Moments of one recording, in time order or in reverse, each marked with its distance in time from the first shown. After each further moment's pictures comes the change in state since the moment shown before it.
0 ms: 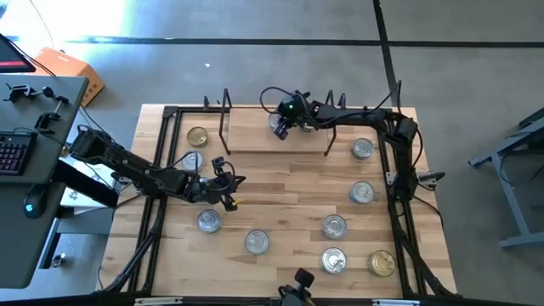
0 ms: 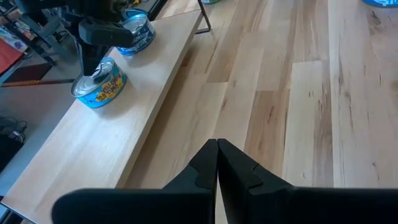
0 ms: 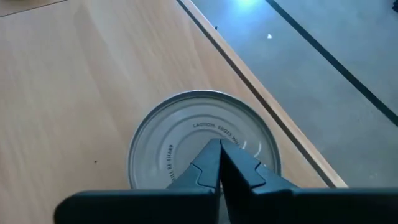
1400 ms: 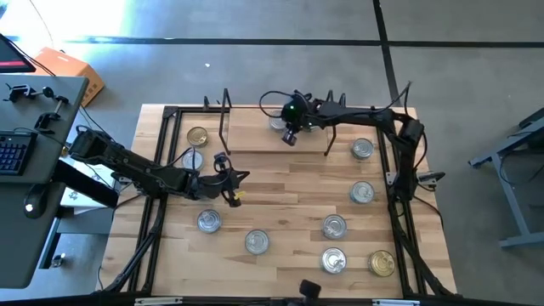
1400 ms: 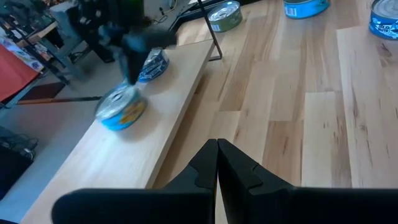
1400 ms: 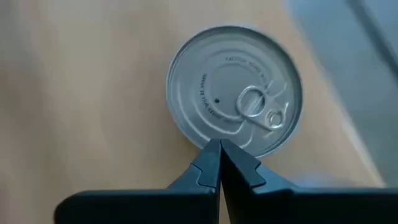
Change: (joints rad) left arm 0.038 0.000 0.001 0.135 -0.001 0.113; right arm 0.034 -0.071 0.069 -0.422 -0.043 -0.079
